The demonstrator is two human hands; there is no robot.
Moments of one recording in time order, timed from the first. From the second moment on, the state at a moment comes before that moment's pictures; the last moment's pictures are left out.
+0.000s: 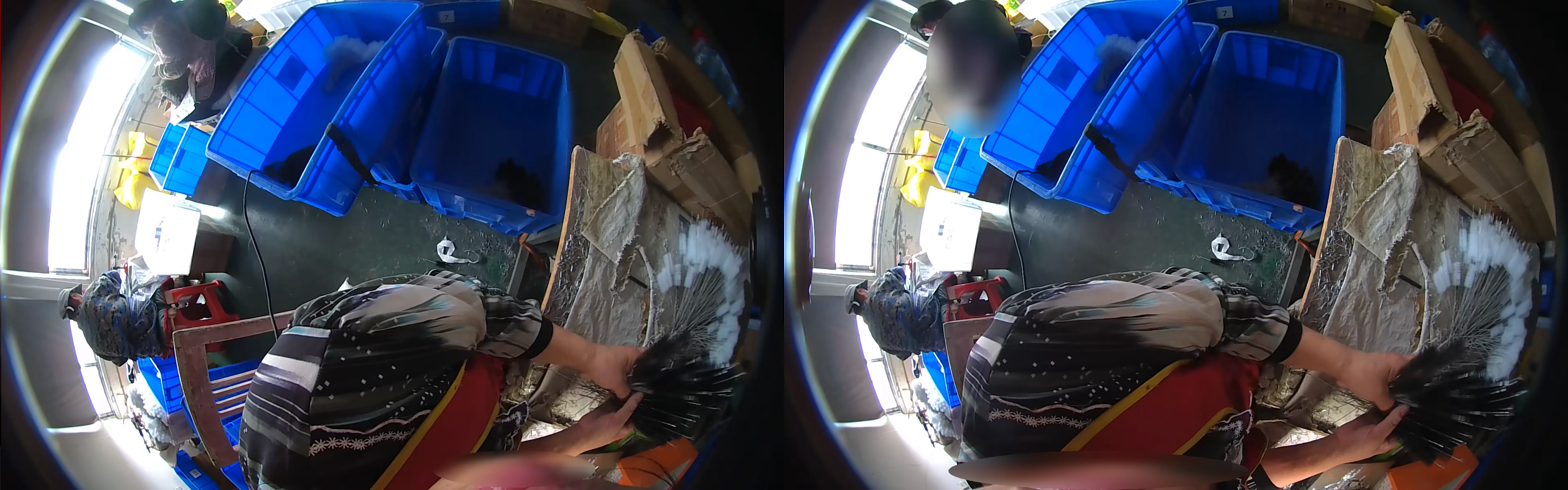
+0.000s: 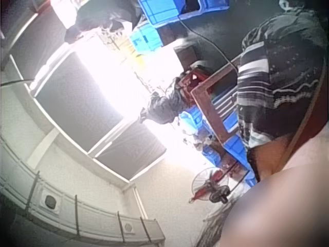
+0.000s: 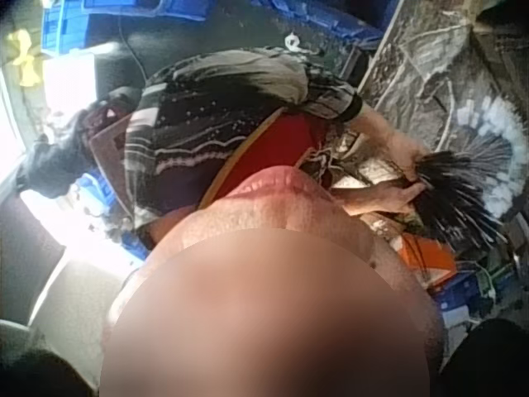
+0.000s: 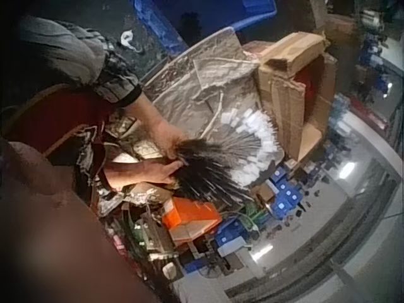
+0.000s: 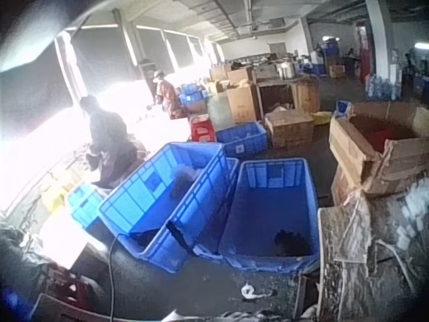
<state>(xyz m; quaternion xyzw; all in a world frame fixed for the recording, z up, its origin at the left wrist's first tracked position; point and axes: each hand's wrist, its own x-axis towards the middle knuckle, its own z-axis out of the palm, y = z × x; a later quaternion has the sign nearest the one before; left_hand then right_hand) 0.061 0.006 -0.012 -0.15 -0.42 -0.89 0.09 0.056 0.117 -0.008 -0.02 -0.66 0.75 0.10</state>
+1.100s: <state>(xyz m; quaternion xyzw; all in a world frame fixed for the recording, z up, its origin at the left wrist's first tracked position) 0.061 -0.044 -0.044 -0.03 -0.70 -0.66 0.26 0.079 0.107 0.014 -0.05 -0.75 0.63 0.19</state>
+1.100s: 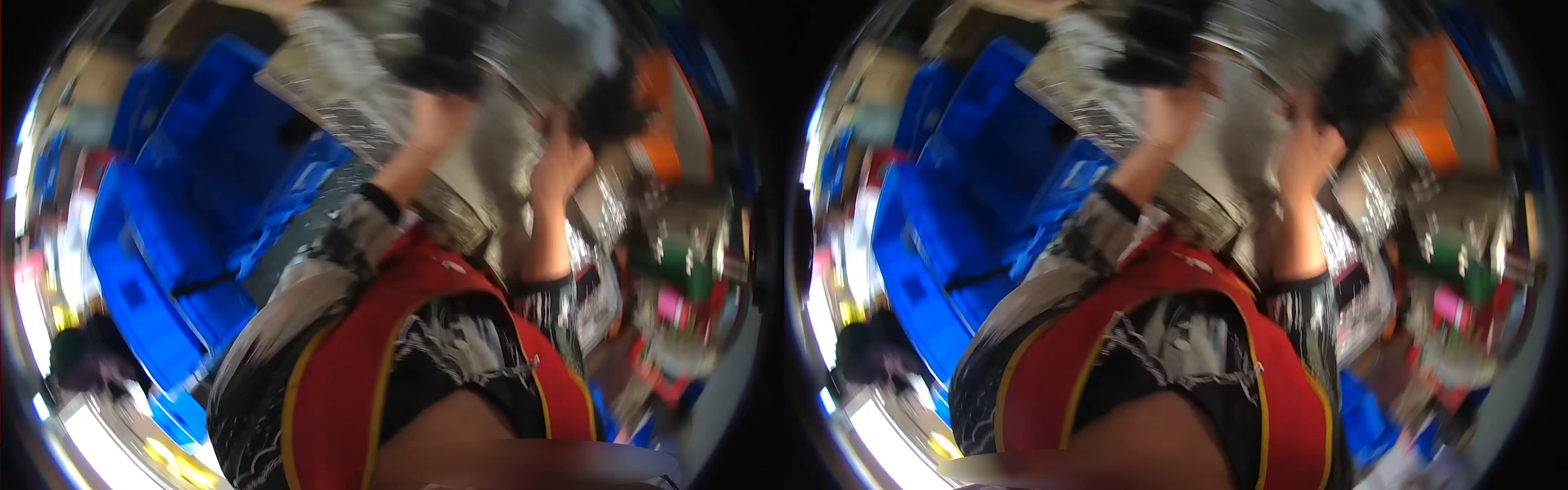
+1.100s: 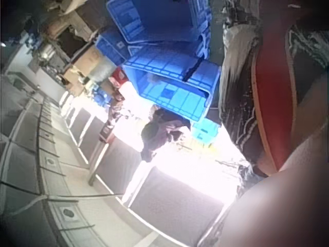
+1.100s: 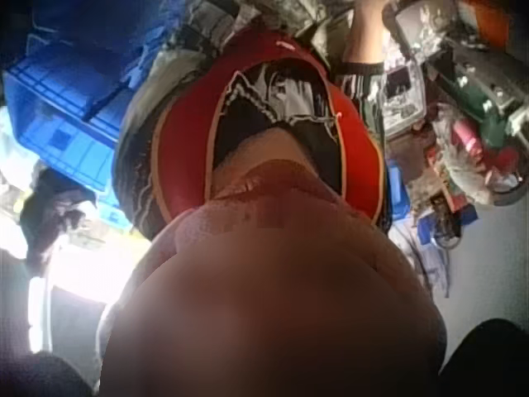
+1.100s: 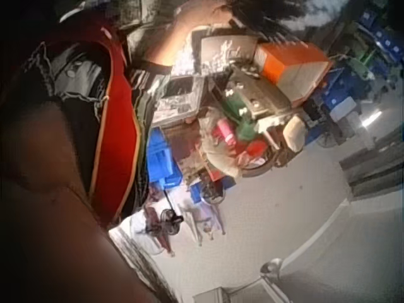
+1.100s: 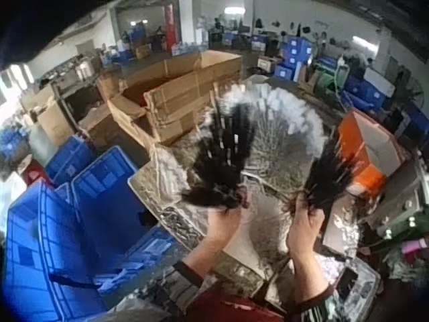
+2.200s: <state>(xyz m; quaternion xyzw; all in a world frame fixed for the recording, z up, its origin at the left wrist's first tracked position) 0.072 -0.008 -0.019 -0.02 -0.57 -0.81 0.13 0.087 0.163 0.011 -0.02 -0.94 0.31 0.17</state>
